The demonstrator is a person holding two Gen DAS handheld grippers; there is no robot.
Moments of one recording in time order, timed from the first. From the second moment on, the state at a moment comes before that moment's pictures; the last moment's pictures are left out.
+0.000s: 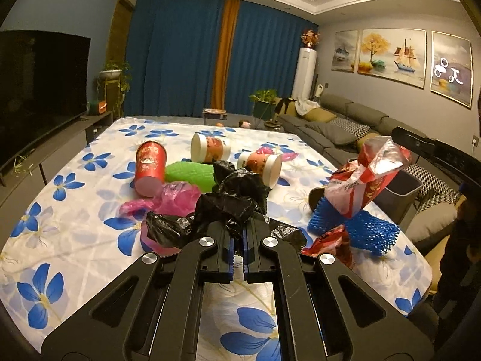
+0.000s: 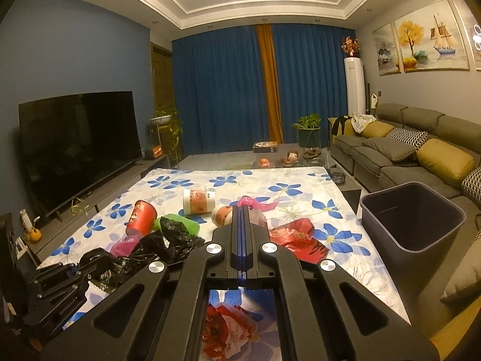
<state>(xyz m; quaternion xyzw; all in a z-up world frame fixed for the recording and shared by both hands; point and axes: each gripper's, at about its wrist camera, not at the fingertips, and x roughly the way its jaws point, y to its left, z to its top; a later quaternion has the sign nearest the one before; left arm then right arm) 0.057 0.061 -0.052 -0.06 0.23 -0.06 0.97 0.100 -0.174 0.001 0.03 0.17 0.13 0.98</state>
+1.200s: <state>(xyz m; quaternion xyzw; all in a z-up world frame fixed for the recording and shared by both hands) 0.087 0.005 -0.024 -0.05 0.21 -0.10 0.97 0.073 -0.241 -0.084 0.07 0.31 0.10 0.94</state>
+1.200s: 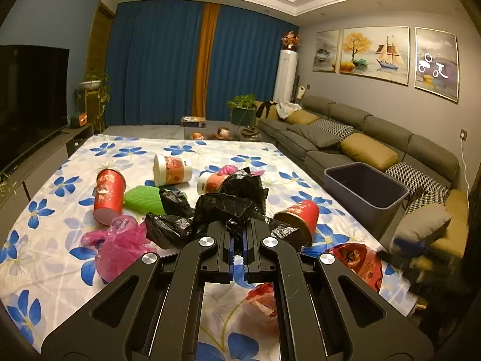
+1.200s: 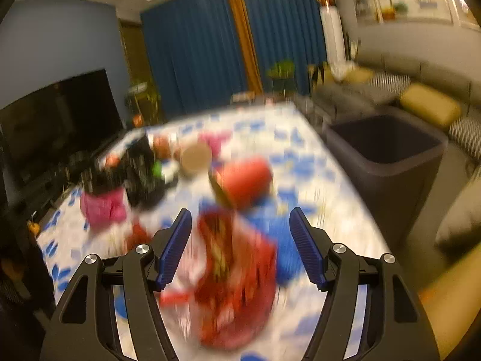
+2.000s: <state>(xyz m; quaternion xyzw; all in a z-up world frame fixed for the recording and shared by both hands) 0.078 0.007 -0.010 -0.05 0.19 -0.10 0.98 0.092 -0.233 -0.029 0.08 0.23 0.13 0.96</state>
